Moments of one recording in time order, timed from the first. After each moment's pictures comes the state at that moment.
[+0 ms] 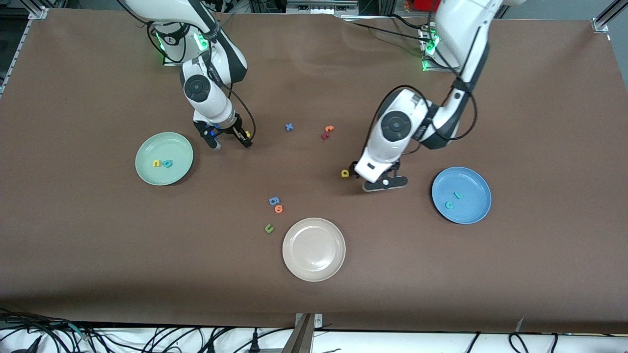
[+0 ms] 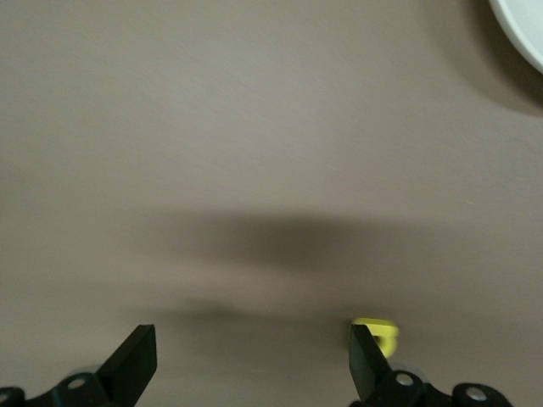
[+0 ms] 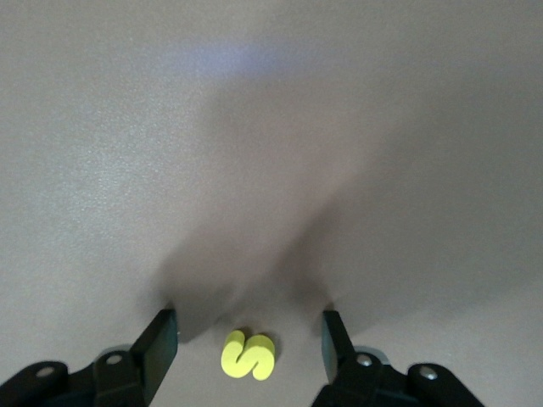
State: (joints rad) left arm -0.54 0.56 -0.05 -1.85 -0.01 2.40 -0.75; right arm 0.44 0.32 0.13 -2.47 0.21 2.78 1.27
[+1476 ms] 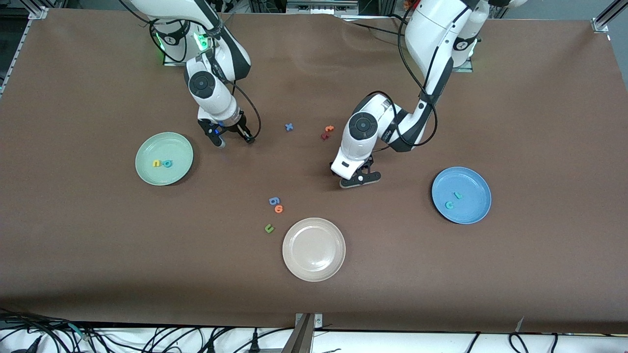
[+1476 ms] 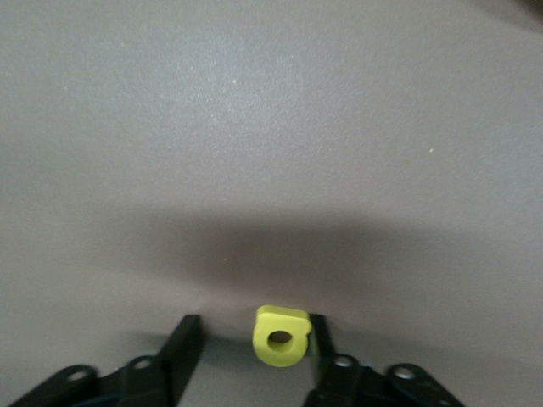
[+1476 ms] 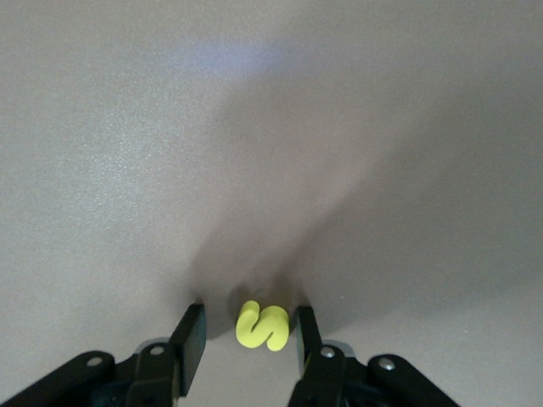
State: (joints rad) left arm -0.62 0.68 -0.04 -1.80 -0.01 2.48 -0.89; right arm 0.46 0.31 0.14 -2.47 0.21 2.79 1.28
